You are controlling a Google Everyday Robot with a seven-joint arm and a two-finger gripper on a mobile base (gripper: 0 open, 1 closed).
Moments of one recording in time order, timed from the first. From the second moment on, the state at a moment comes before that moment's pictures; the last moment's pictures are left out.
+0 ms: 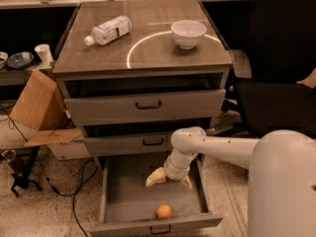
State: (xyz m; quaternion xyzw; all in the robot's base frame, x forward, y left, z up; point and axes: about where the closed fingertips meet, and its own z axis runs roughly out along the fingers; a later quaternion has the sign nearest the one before) arm 0.516 -0.047 0.377 -0.98 -0.04 0.12 0.15
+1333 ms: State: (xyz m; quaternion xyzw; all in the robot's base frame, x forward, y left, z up) arm 0.518 -0.068 0.185 -0.97 -0.01 0.14 0.21
